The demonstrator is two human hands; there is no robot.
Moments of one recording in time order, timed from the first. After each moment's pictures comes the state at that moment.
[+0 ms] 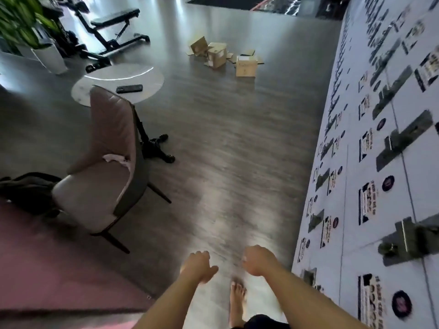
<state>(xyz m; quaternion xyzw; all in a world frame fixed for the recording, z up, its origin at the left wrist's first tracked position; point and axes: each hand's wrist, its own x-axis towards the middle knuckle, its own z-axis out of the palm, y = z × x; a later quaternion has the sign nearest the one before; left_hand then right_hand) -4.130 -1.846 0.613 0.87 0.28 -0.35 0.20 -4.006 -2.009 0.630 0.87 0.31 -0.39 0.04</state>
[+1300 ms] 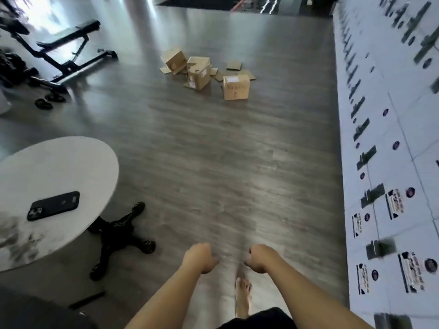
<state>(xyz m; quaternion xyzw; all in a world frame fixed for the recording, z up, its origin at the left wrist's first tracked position) -3.440 -1.414 0.612 0.87 0.26 -0.36 0.20 -3.343 -1.598 0.618 0.87 0.21 -0.44 0.01</state>
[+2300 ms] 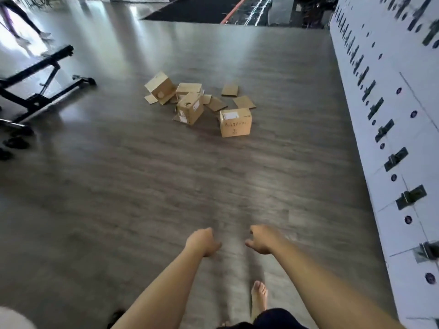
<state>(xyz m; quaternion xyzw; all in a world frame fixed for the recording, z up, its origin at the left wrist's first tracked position) -2.851 -1.079 0.643 0.89 0.24 -0.33 0.19 -2.761 -1.272 0.660 0.91 0.24 -0.35 0.02</state>
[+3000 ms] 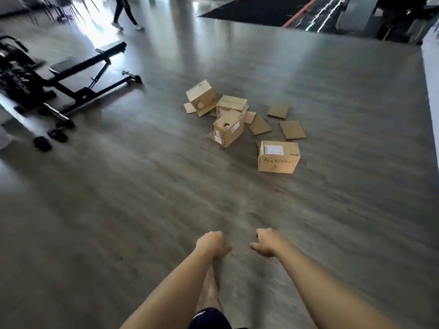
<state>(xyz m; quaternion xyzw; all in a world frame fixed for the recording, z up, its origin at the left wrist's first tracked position) -2.495 -0.866 0.644 0.86 0.30 -0.33 0.23 -2.373 -1.018 0.644 0.88 0.31 -0.35 0.06</state>
